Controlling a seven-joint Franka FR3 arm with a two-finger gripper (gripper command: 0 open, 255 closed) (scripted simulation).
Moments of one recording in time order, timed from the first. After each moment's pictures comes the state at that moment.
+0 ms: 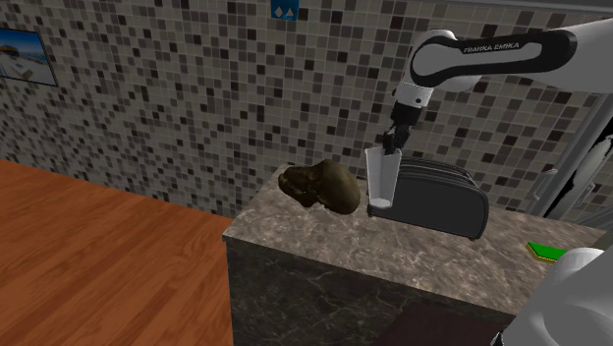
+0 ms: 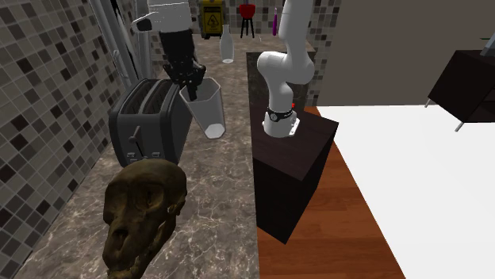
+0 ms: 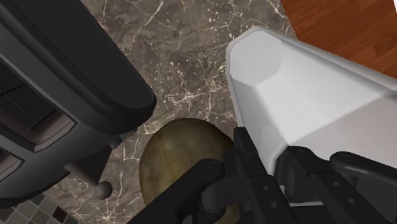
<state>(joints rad) 0.01 -0.27 -0.16 -2.05 0.08 1.80 -0.26</state>
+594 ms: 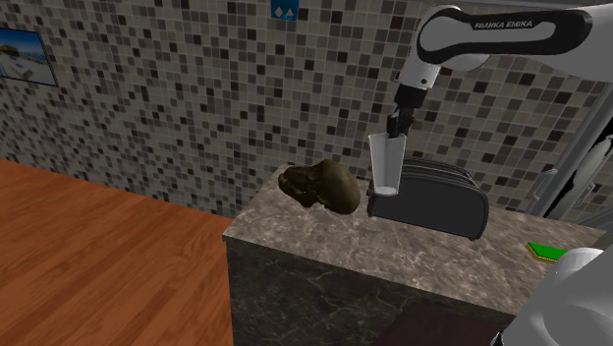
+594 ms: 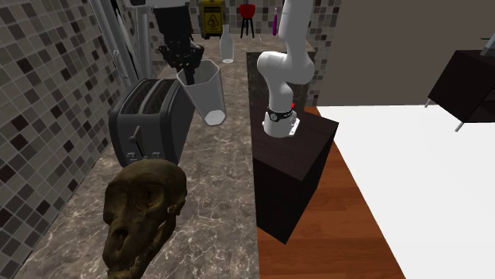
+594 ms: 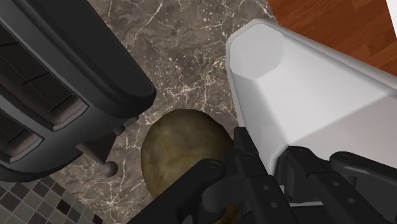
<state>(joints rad) 0.02 -0.26 -0.16 -1.92 0.08 1.68 -0.24</state>
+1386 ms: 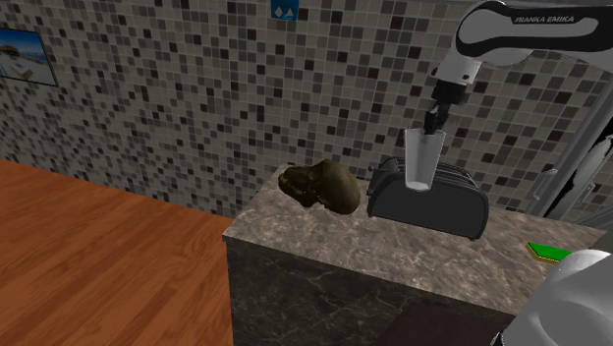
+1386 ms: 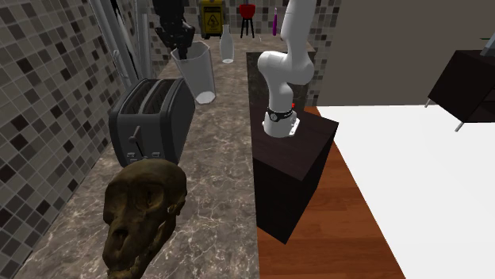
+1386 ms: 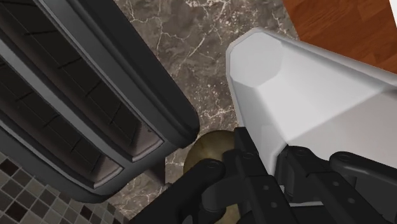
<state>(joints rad) -0.06 -0.37 -0.27 -1.95 0.02 1.60 -0.40</state>
